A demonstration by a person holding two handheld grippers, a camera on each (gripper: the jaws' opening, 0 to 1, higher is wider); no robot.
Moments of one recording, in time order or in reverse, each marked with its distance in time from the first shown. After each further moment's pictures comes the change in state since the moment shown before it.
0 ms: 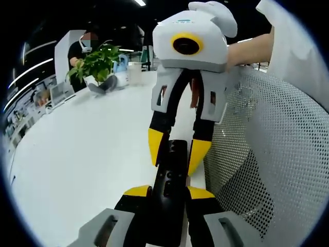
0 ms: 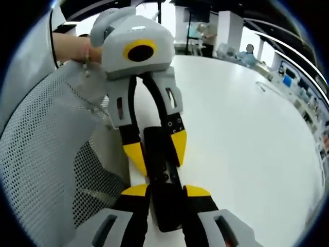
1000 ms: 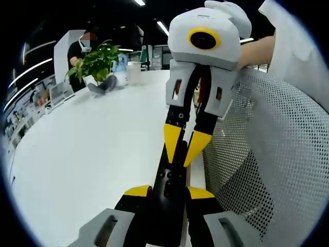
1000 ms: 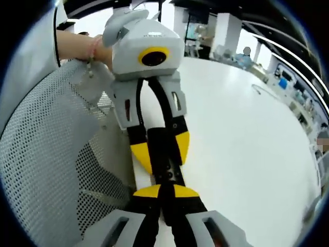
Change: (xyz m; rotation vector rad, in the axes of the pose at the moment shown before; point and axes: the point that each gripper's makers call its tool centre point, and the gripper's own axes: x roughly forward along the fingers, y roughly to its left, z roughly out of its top) left arm 0.001 0.000 0.000 0.003 0.006 -0.004; right arm -0.014 0.003 -0.001 0.012 -0.007 -0.066
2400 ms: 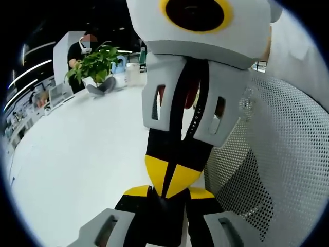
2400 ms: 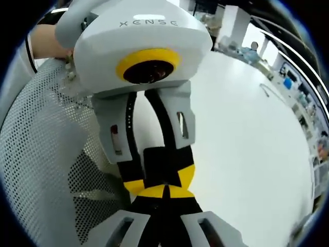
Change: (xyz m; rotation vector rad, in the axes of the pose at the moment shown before) left arm 0.000 -0.002 0.000 0.004 -0.013 -0.006; right arm 0.030 0.004 0.035 -0.064 0.121 -0.012
